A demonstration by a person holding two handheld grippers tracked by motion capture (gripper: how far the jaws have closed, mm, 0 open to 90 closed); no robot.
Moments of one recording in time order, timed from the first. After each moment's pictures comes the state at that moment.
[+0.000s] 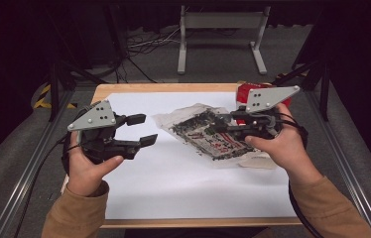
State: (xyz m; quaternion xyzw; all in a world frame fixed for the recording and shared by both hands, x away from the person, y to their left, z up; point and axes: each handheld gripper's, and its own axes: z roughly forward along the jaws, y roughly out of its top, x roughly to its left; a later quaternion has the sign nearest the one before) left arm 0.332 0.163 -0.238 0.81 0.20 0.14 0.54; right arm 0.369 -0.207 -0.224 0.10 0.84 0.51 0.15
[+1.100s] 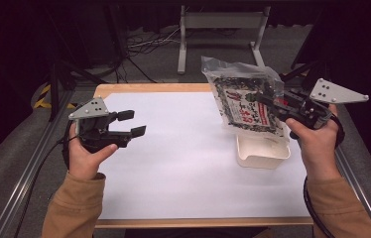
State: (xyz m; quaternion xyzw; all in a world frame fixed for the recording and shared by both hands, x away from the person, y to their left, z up) left arm 0.374 0.189 -0.273 0.80 0.26 0.13 0.53; right arm 0.381 -0.305 -0.233 0.19 0.70 0.63 0.28
